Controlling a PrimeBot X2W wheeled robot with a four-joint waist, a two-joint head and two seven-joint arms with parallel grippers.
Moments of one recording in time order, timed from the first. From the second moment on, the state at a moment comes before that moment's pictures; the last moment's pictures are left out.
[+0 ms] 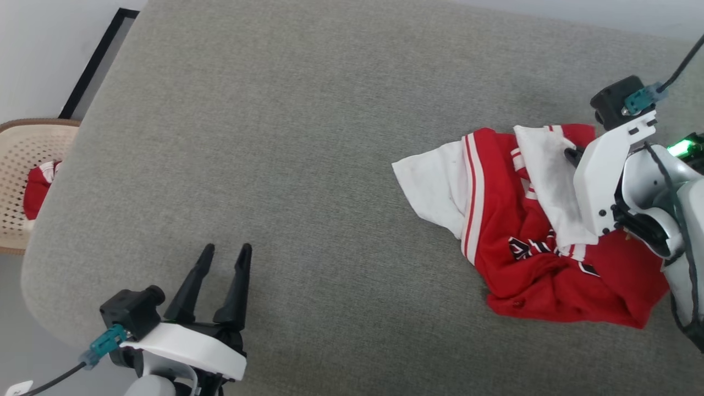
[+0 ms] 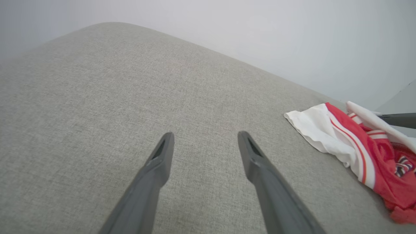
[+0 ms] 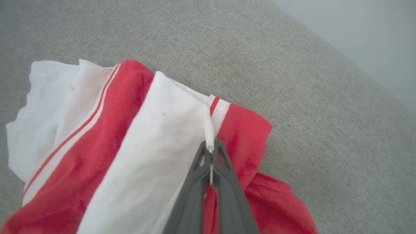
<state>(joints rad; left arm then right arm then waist) -0.12 0.25 -0.27 0.23 -0.63 -0.13 -0.26 -0.66 -0.46 0.35 0.31 0.43 0.13 0.71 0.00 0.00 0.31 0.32</state>
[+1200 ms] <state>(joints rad) -0.19 0.34 -0.29 0.19 -0.64 -0.13 -0.26 -0.40 -0.52 -0.40 0.32 0.07 0.13 0.59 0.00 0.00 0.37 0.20</state>
